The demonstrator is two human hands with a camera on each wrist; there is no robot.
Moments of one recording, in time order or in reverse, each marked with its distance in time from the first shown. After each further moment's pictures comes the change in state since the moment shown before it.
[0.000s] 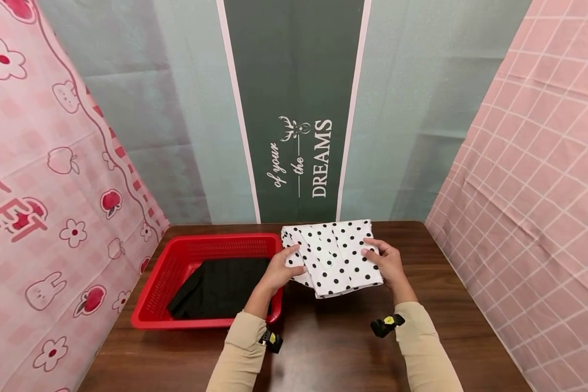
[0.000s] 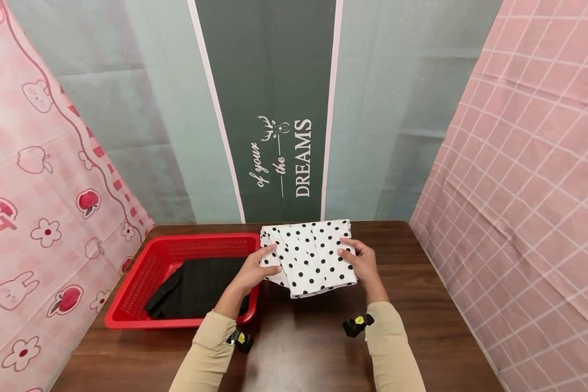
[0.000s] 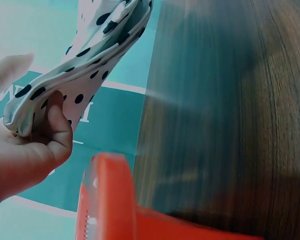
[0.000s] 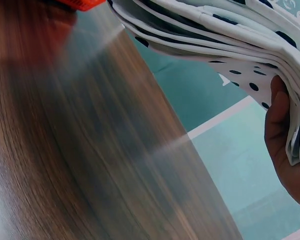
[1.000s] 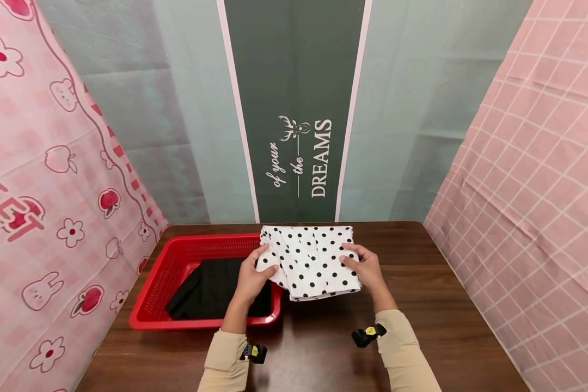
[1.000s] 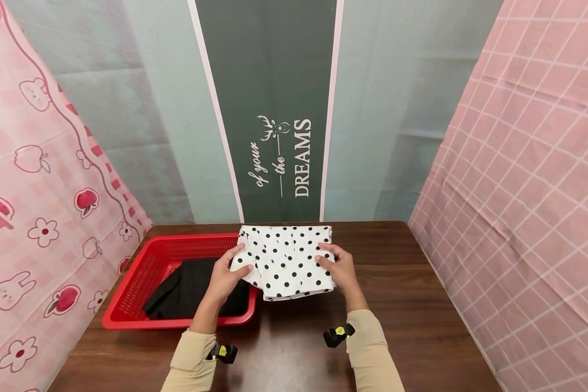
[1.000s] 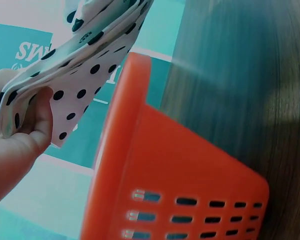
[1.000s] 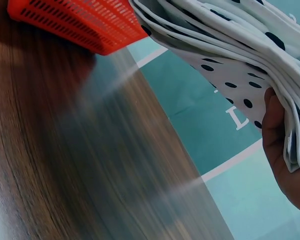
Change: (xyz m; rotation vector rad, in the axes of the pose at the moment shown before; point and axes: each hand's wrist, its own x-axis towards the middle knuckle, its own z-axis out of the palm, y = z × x) left_hand -0.050 0.026 -0.036 -0.079 0.278 0.102; right_hand -0.020 -0.004 0.050 -0.050 -0.047 -0.020
